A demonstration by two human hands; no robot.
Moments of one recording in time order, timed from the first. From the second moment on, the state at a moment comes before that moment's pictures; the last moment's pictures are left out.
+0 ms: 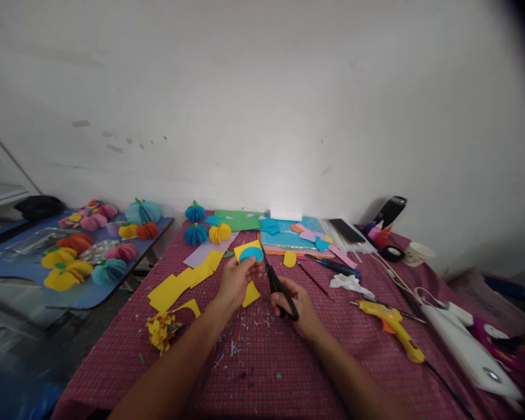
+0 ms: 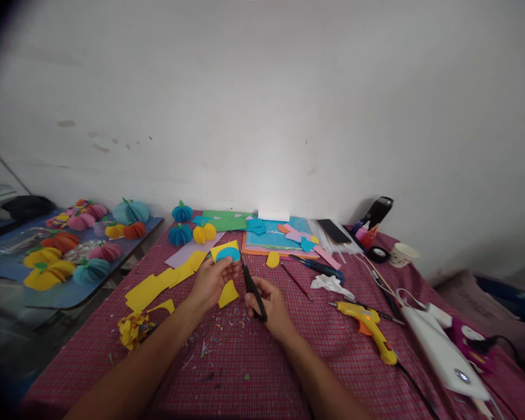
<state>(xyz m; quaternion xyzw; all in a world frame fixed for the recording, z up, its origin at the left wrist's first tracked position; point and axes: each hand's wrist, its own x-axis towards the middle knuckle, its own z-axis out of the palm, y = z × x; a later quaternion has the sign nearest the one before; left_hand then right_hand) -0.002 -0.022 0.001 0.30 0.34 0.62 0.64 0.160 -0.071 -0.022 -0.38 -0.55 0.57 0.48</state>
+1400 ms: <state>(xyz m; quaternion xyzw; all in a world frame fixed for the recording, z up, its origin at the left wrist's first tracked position) -0.014 -0.016 0.002 0.35 0.35 0.57 0.65 0.184 -0.066 -0.014 -0.36 -0.54 0.62 0.44</state>
